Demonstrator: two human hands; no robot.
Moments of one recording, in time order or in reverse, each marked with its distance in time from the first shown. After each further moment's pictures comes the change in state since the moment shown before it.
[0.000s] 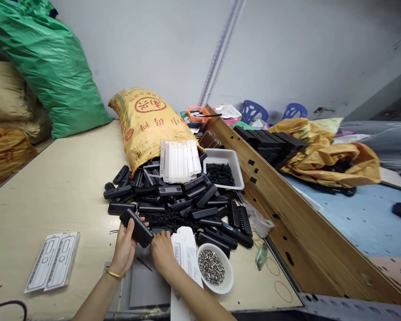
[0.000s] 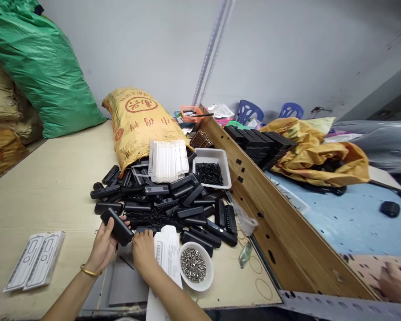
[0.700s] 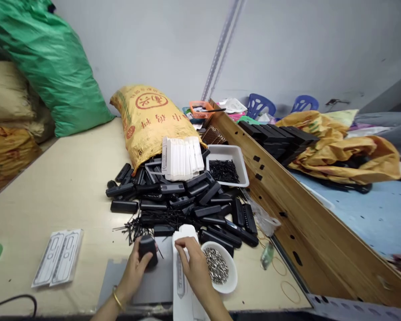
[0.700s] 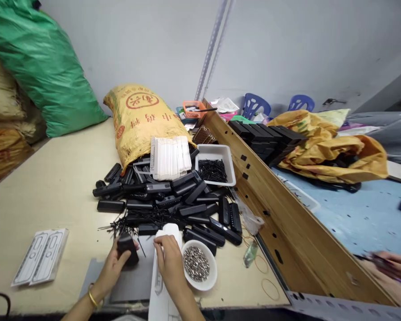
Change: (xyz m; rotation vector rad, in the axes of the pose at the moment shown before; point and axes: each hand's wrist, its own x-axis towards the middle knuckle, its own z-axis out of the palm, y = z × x) left_hand -0.037 -0.018 -0.025 0.335 -0.209 0.033; right_hand -0.074 0.046 -0.024 0.671 0.519 0.066
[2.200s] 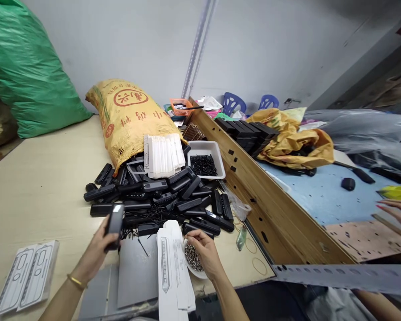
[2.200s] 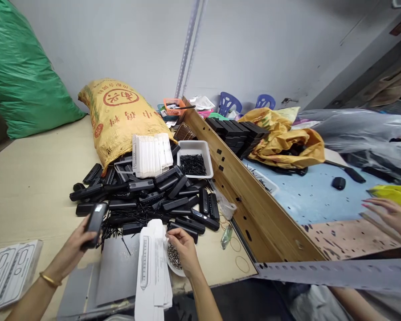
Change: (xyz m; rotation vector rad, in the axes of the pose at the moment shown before) left_hand 0.037 0.043 -0.036 0.335 0.011 -0.195; right_hand -0.009 0.059 -0.049 0.726 0.092 0.451
